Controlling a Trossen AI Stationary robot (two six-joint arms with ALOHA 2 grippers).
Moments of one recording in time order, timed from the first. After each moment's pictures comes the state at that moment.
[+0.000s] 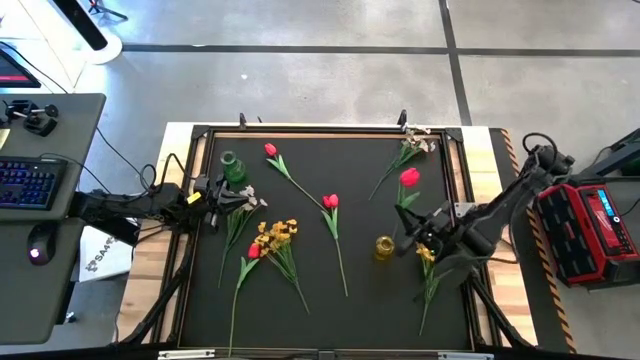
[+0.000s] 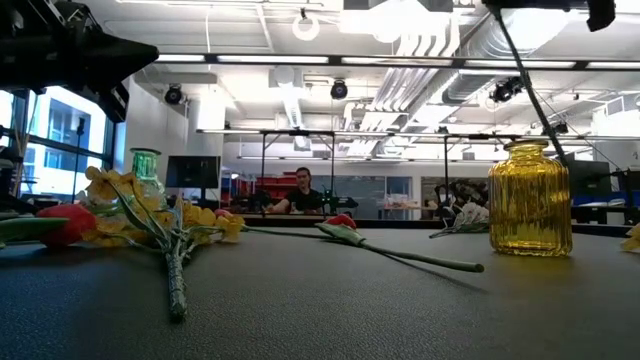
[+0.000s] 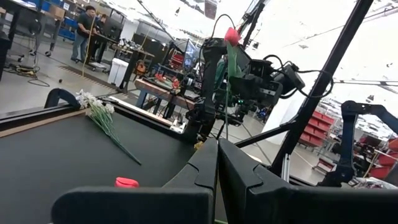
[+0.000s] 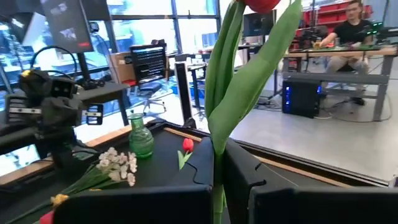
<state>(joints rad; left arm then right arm) -0.09 0.01 0.01 0.15 -0.19 -0.37 0.75 1.19 0.74 -0.11 1.57 0.70</state>
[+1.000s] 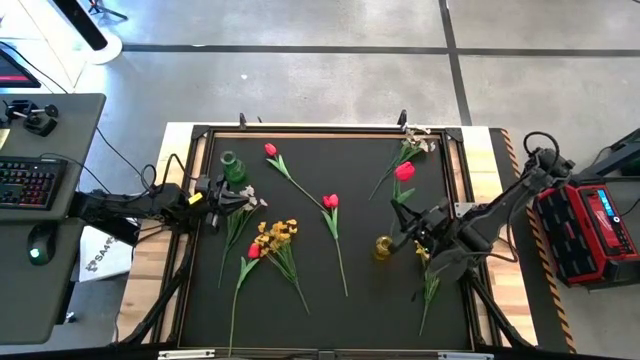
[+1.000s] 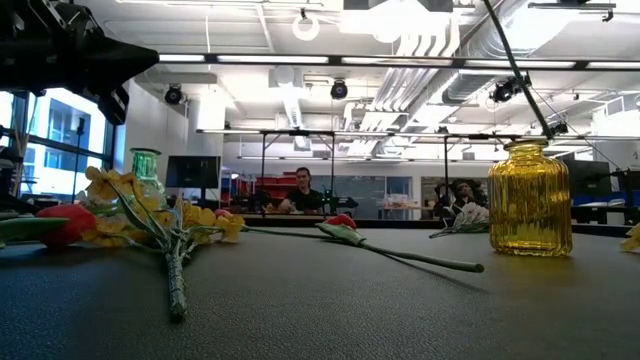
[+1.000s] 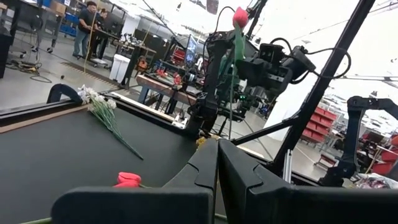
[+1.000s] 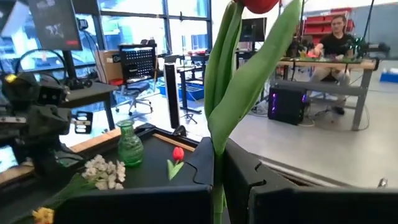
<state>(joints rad) -0.09 0.01 0.01 0.13 -0.19 -0.37 0.70 1.22 0.84 -0.08 1.57 0.52</state>
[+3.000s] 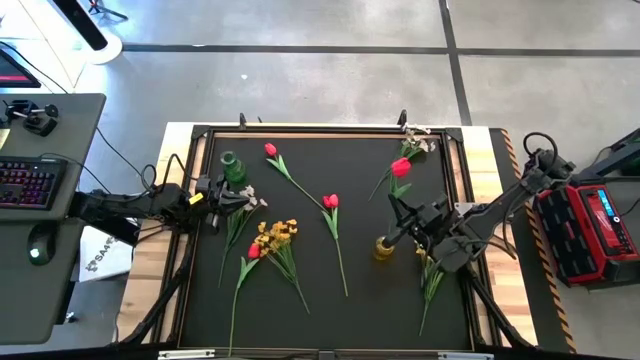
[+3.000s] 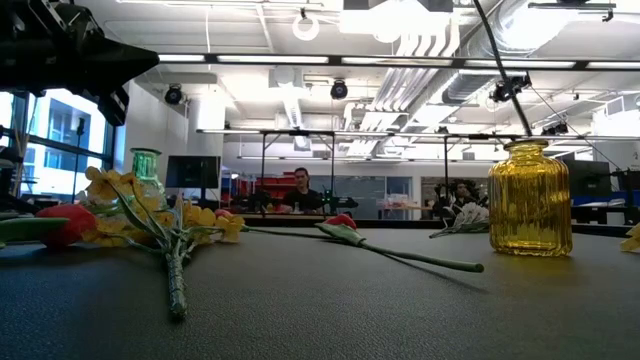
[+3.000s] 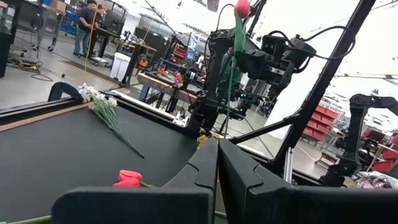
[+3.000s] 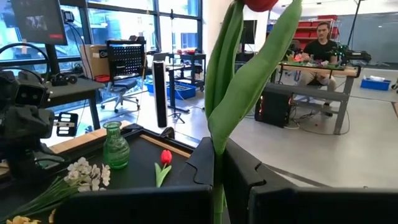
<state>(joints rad) -0.09 0.01 0.01 0.12 -0.19 -0.36 0.66 1.24 0.83 0.20 1.57 0.23</state>
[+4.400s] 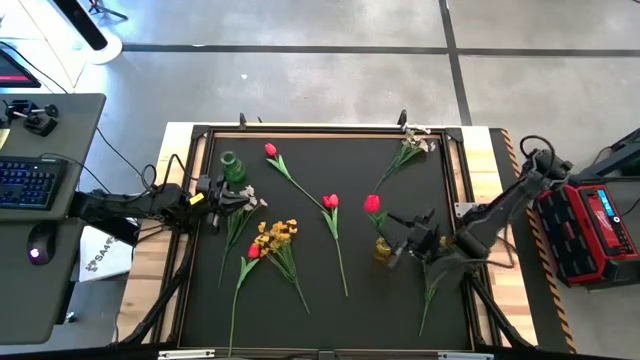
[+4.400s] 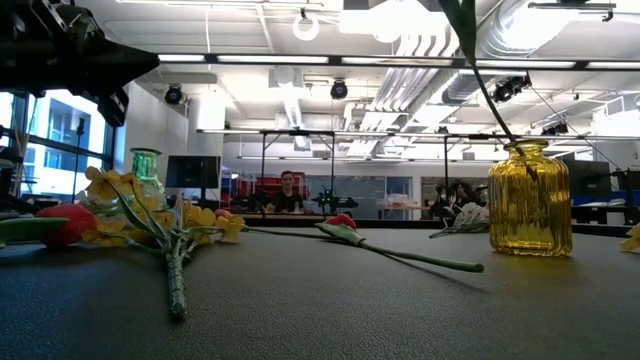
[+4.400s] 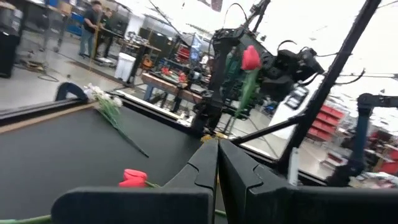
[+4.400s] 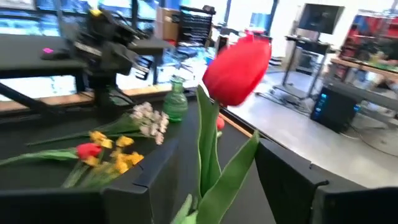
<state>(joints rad) -0.09 0.01 0.01 0.12 -0.22 -0.35 0.76 1.24 0.84 -0.09 1.32 0.36</state>
